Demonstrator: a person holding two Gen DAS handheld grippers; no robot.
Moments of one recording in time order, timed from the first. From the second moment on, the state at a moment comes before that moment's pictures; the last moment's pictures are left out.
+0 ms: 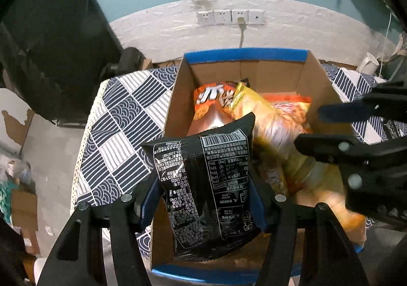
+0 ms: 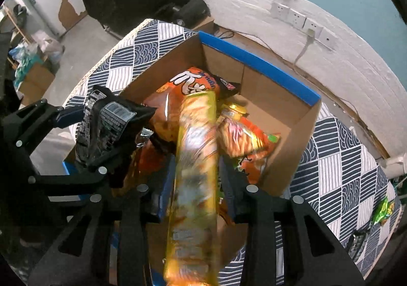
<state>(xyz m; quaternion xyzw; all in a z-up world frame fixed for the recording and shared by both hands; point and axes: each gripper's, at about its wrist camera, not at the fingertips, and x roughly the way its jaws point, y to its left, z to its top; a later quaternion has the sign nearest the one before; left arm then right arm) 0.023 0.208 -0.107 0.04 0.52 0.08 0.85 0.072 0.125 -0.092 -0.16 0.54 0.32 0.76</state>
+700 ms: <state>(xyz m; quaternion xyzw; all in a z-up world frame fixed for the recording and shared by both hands) 0.022 0.169 -0.082 0.09 0.50 0.06 0.86 0.075 0.052 -0.070 -0.16 0.52 0.27 0.79</state>
